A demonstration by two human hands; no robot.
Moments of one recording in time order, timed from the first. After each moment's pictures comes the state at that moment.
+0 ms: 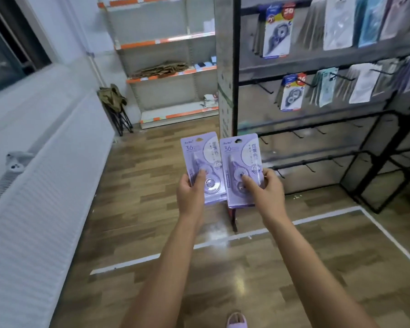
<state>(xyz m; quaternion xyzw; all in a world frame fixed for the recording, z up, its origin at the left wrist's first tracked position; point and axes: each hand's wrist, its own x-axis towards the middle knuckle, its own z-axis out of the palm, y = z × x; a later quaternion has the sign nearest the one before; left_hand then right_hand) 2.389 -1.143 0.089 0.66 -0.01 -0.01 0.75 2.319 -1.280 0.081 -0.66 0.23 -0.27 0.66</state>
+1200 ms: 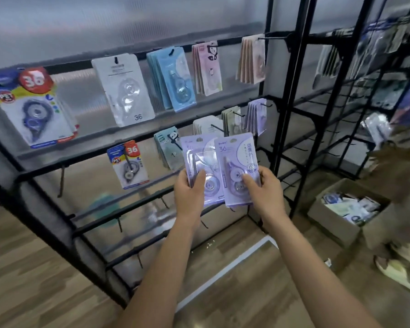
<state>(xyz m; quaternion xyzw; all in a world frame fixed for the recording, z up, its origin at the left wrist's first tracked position) 2.432 -1.770 0.119 0.64 -0.20 -0.13 0.73 2.318 -1.881 0.111 -0.68 0.33 -0.40 0.51</state>
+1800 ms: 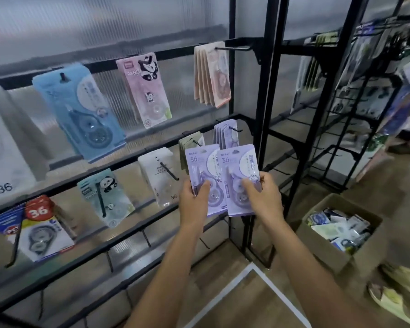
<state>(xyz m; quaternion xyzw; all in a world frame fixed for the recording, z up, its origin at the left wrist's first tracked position) 2.475 -2.022 0.103 0.64 -0.20 -0.19 0.71 2.365 -2.126 0.094 -0.65 0.41 -0.41 0.49</state>
